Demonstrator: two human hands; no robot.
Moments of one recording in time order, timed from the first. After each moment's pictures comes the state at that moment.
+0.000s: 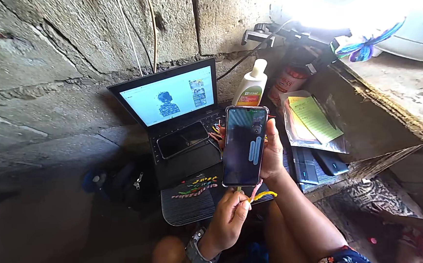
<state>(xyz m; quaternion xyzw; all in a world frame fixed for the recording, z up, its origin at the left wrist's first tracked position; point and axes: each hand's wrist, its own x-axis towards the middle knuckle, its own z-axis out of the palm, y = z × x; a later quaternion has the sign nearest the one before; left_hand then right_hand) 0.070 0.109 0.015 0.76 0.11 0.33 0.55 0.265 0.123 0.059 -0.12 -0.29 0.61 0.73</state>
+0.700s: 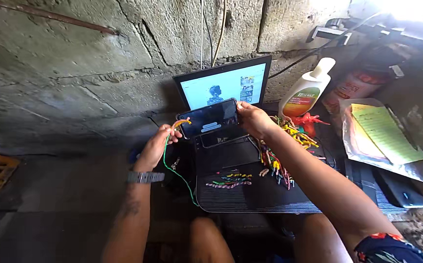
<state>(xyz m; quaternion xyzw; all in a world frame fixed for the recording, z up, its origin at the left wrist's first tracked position) -0.079 0.331 0.078 0.71 0.36 0.33 0.51 0.238 0.265 0.076 -0.44 -0.39 0.57 0.58</state>
